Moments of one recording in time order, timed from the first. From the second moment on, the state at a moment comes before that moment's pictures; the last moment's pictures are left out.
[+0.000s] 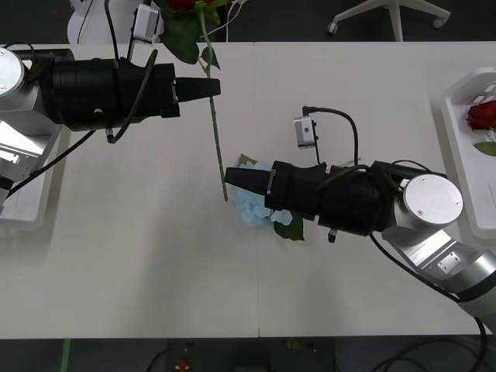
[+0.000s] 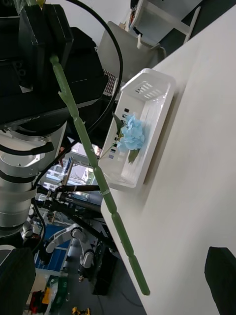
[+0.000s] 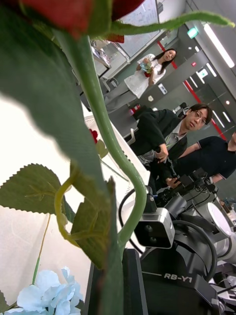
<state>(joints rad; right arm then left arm) -0.28 -0.54 0.47 -1.76 -1.93 0.66 2.03 -0.60 0.57 -0.13 -1.46 1.95 1.13 -2.14</state>
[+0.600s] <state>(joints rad) -0.37 -0.42 0.50 -1.70 -1.90 0.58 1.95 -0.60 0.57 -0.13 -1.46 1.95 1.13 -2.14</state>
